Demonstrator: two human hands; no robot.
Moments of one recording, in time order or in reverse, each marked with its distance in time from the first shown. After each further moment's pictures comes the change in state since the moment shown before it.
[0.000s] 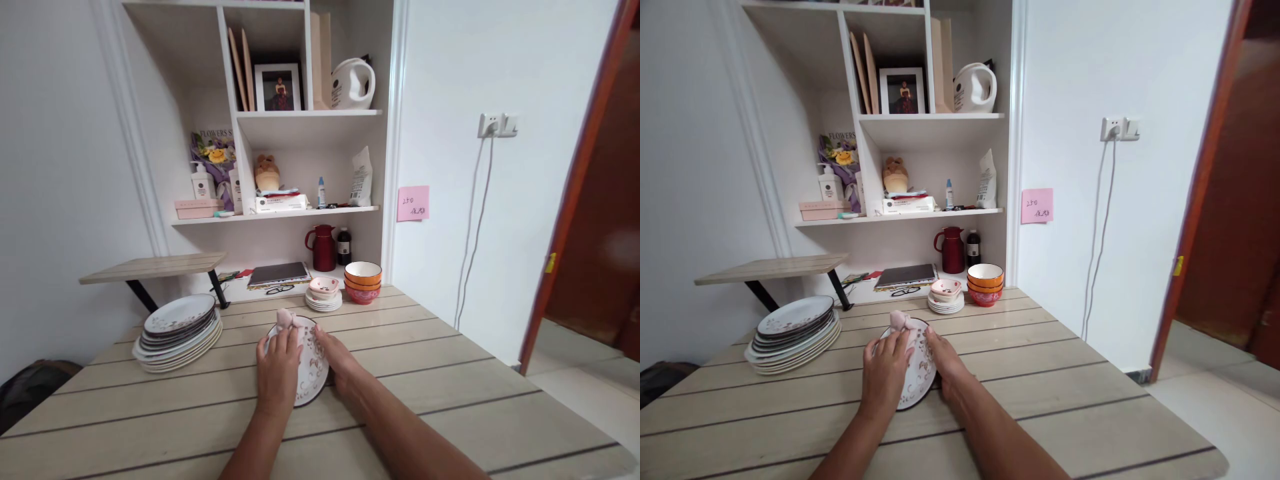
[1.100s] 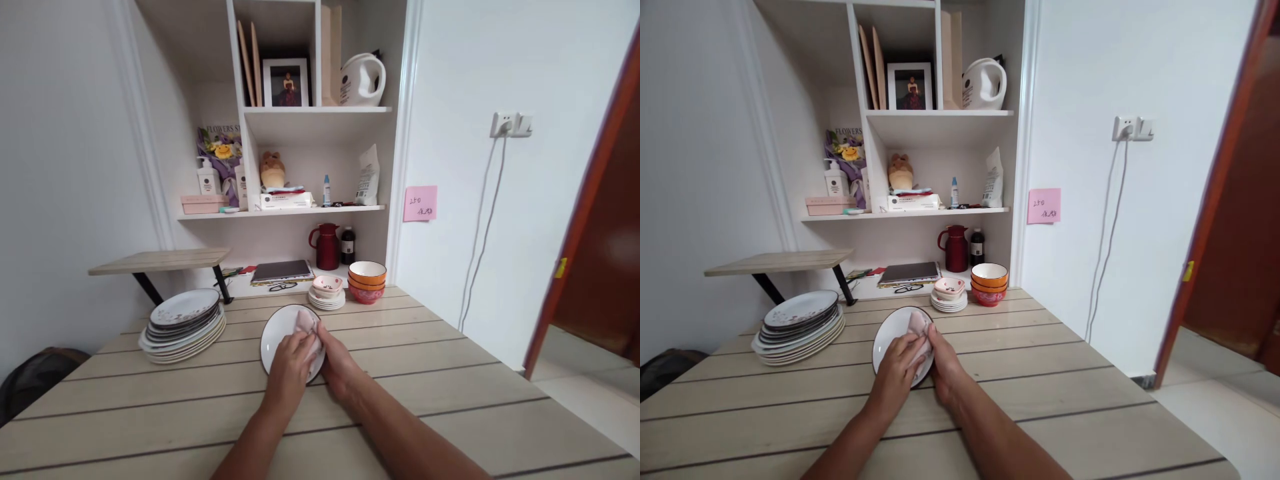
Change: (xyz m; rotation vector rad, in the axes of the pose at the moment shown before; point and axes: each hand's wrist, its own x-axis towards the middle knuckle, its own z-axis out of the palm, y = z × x) left_hand -0.008 -0.001 0.011 -0.502 -0.058 0.131; right_hand 0.011 0.017 -0.002 0.233 0.000 0.089
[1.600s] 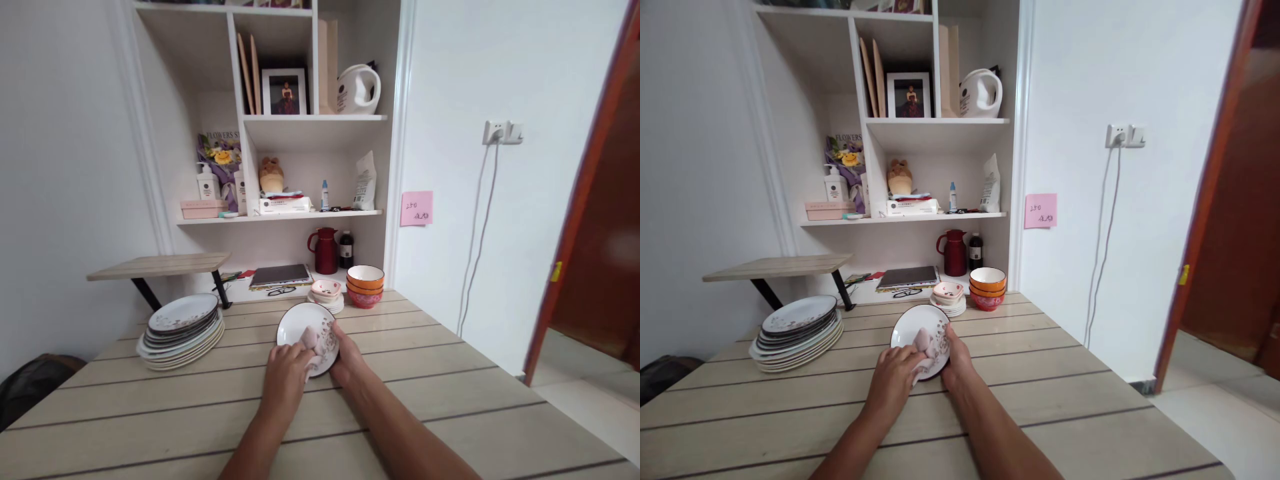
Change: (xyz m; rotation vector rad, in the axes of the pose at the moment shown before) left_hand 0.005 0.013 -0.014 0.213 -0.216 -0.119; right_hand 0.022 -0.020 -0.013 0.171 0.152 -0.016
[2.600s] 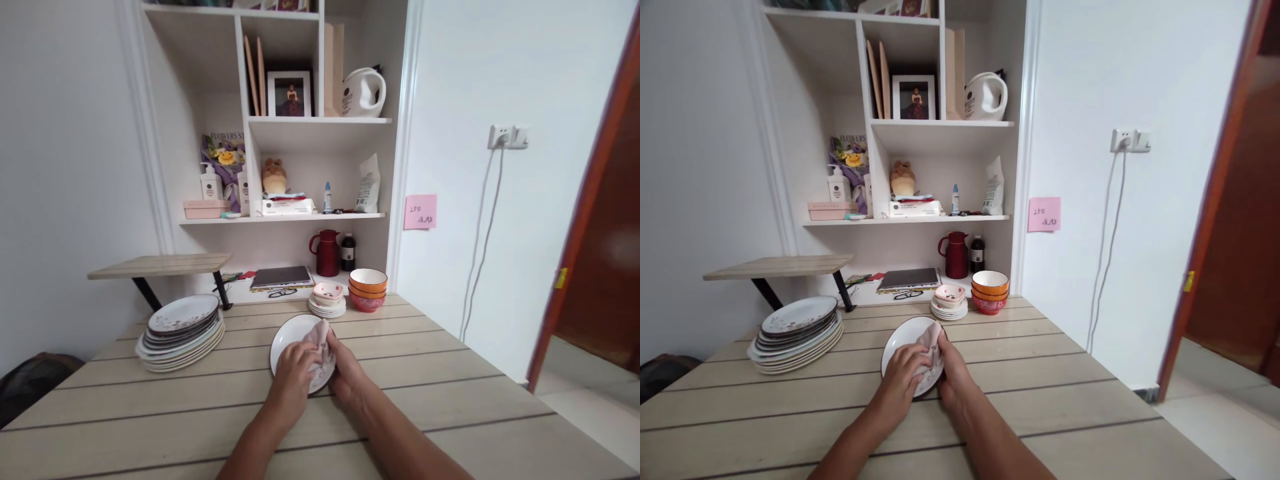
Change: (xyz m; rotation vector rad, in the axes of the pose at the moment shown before) left_hand -0.001 -0.007 0.008 -0.346 0.013 0.097; right_hand -0.015 0.011 0.006 -0.110 -0.017 0.086
